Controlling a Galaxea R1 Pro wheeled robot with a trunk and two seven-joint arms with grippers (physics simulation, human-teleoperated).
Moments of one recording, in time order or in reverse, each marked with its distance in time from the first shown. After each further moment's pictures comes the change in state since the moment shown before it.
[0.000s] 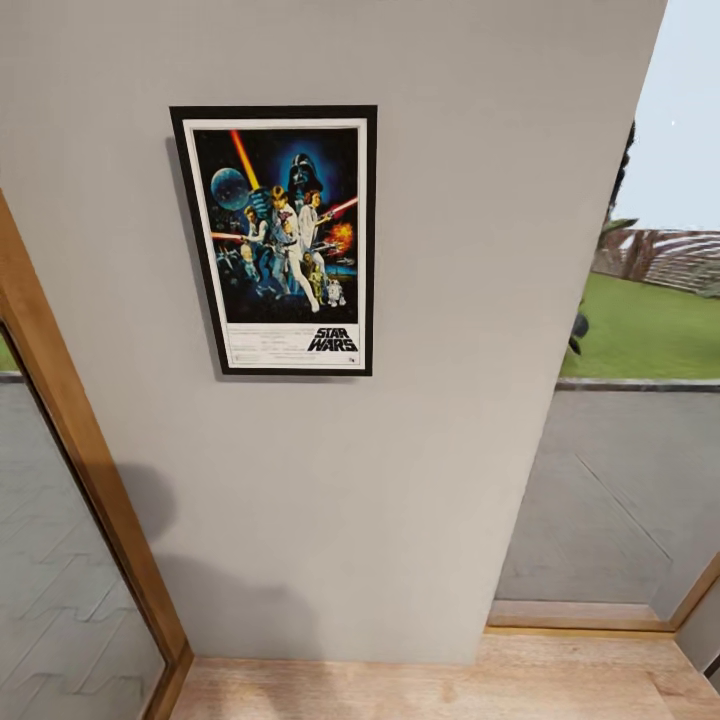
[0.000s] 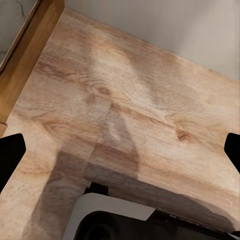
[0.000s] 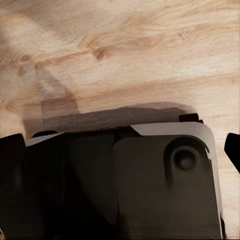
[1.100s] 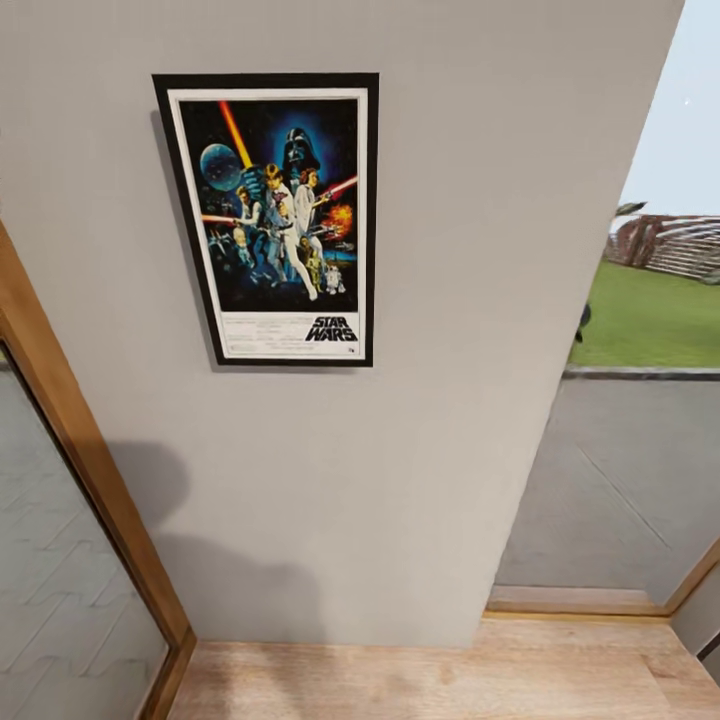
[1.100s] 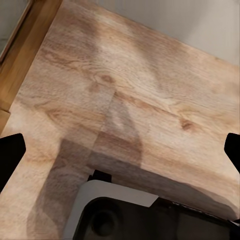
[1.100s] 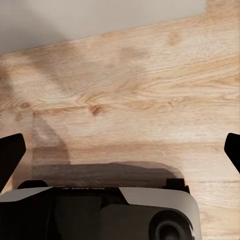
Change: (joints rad) left arm 0.000 -0.001 0.000 0.000 0.000 0.005 0.000; right arm 0.000 0.009 0.003 -0.249 0.002 -0.002 -0.001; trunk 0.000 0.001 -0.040
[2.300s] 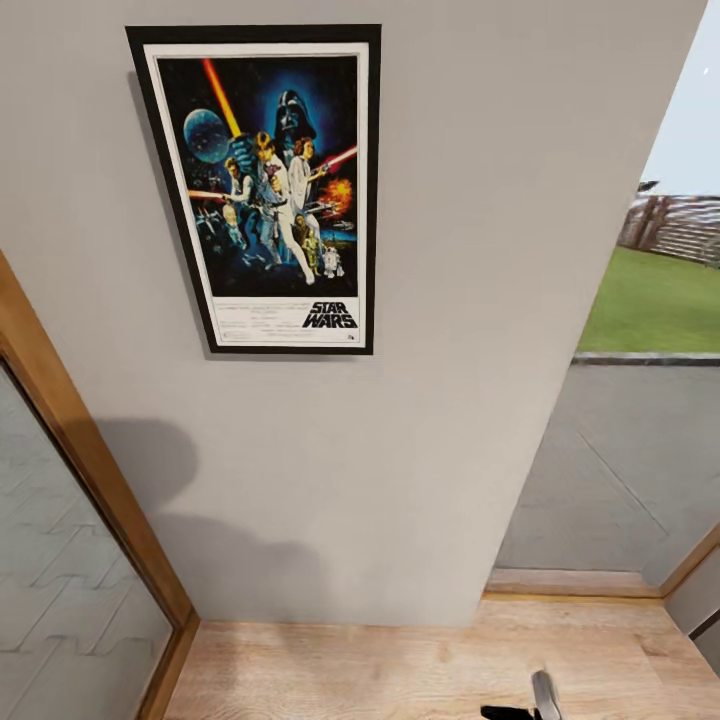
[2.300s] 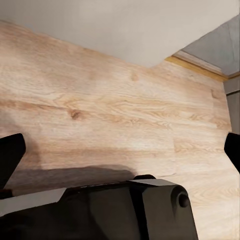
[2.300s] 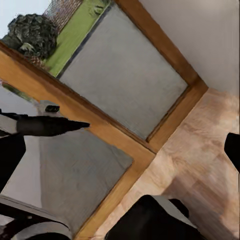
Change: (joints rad) left arm 0.000 0.120 0.015 0.023 0.013 0.009 -0.725; right arm -0.009 -0.110 0.009 -0.440 -0.003 0.201 1.091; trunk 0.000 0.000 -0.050
